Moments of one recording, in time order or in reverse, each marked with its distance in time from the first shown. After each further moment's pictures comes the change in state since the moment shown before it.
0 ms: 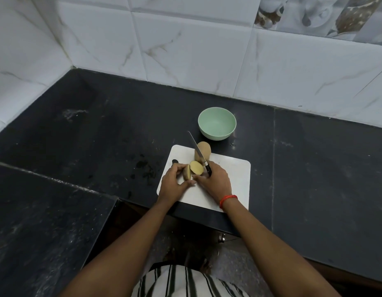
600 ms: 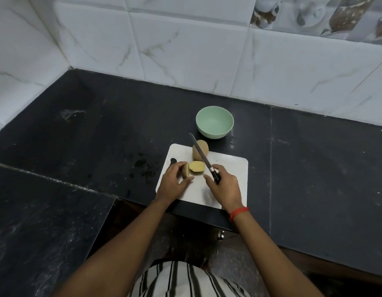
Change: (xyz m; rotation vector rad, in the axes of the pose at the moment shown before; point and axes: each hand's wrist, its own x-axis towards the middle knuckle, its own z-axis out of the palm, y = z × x) left_hand -0.001 0.003 -0.001 0.105 -0.039 0.127; right_hand -0.050 -0.006 -0.037 0.092 0.118 -0.020
